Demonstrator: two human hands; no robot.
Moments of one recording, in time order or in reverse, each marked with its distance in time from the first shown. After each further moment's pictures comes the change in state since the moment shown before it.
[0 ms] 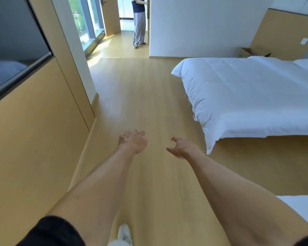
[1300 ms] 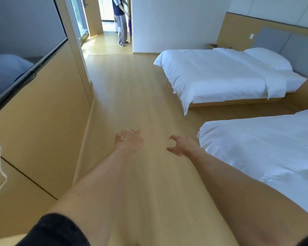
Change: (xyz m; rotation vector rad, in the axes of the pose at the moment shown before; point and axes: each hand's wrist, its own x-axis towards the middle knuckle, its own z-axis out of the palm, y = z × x) left_hand -0.570 -0.080 0.140 0.097 0.033 0.092; right_hand -0.572 0.009 0.232 0.027 0.052 0.072
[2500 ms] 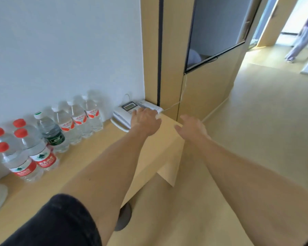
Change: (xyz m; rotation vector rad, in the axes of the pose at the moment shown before) left_hand -0.528 -0.186 0.043 -0.113 0.326 -0.748; right_hand -0.360 -0.240 0.152 -0.042 0.075 -0.911
